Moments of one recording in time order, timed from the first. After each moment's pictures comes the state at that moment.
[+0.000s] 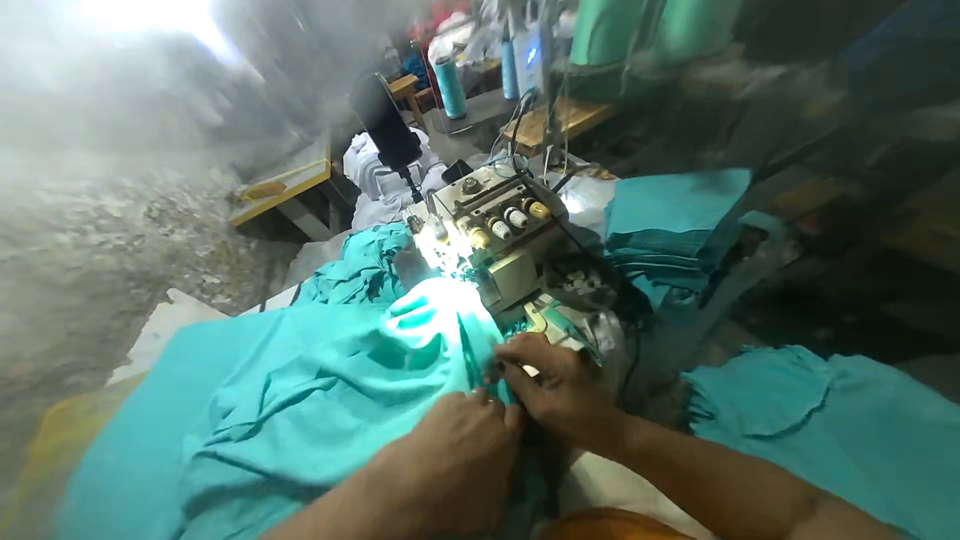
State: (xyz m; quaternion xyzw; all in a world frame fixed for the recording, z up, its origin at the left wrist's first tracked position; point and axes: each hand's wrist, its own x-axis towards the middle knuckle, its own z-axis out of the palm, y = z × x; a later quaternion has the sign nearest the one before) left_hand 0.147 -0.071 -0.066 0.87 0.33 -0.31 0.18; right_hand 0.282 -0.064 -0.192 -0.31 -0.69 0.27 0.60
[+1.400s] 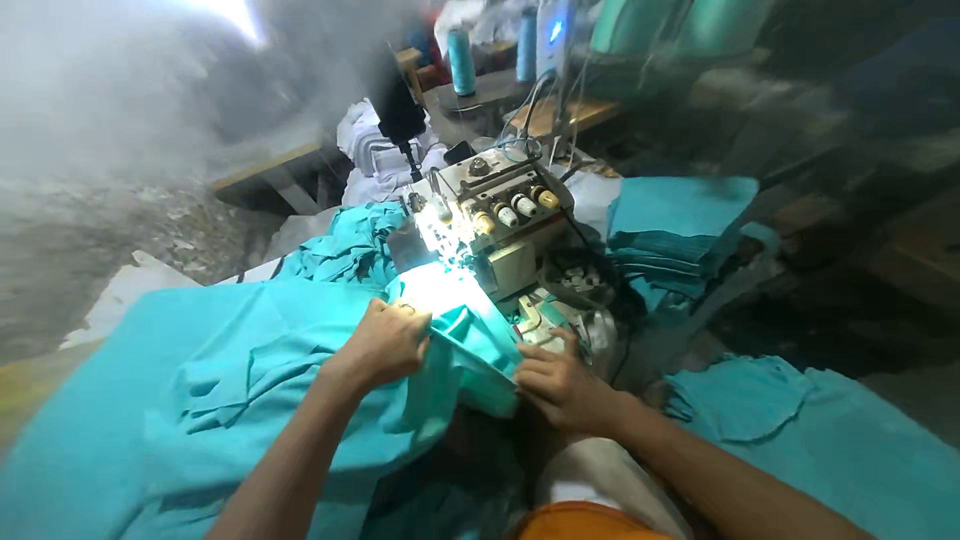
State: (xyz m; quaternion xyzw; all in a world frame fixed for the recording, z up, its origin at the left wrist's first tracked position) left_hand 0.074 0.014 -0.114 0.85 0.50 -0.14 0.08; right_hand 0.322 -0.042 -0.262 -0.31 -0.87 0.08 0.38
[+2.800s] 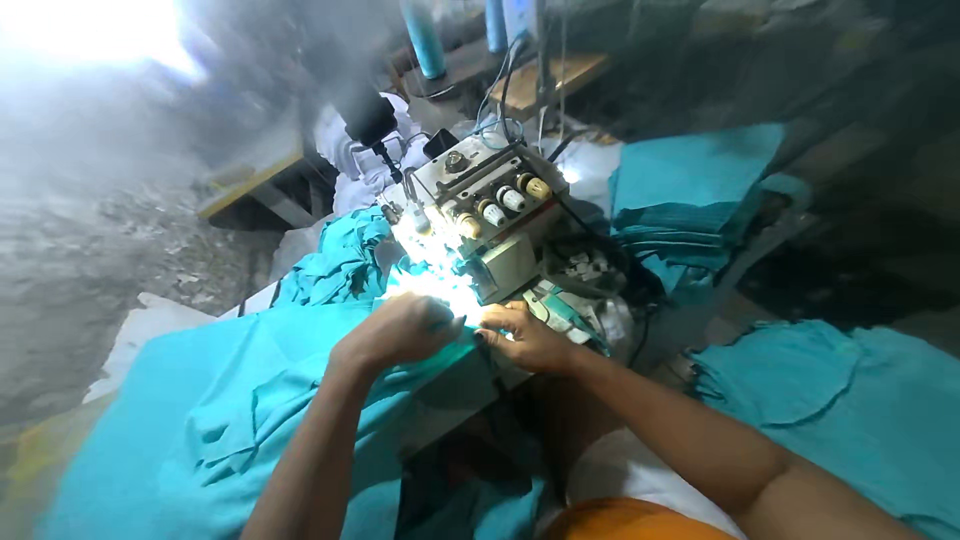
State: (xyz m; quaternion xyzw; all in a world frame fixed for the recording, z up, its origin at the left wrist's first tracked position) left_hand 0.093 0.060 -0.107 0.93 0.33 0.00 0.17; right_hand 0.283 0.023 -0.234 -0.32 -0.74 0.37 0.47
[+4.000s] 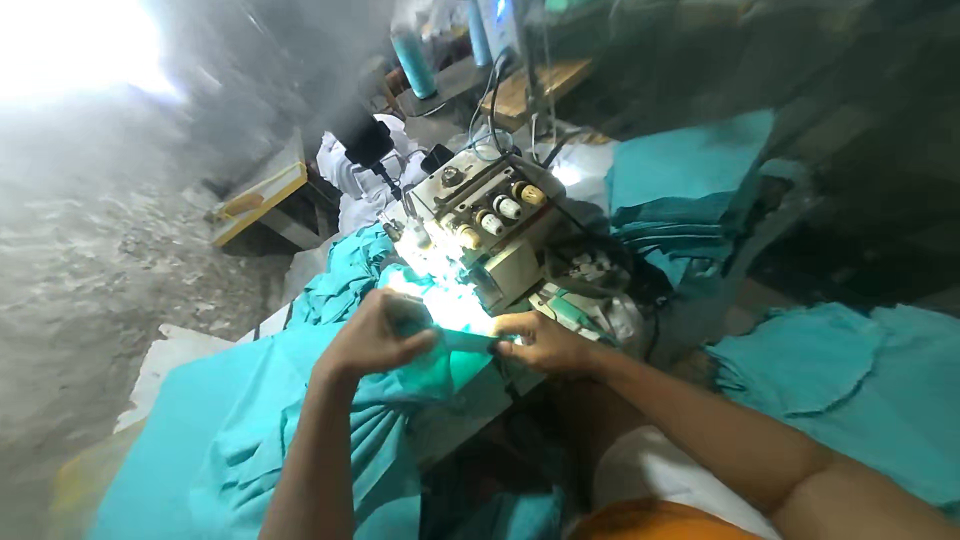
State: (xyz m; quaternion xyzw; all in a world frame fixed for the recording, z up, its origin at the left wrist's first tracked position) left_hand 0.066 0.068 -0.095 0.93 0.27 0.16 0.19; right_hand 0.298 0.024 -0.234 -0.29 -0.74 0.42 0.44
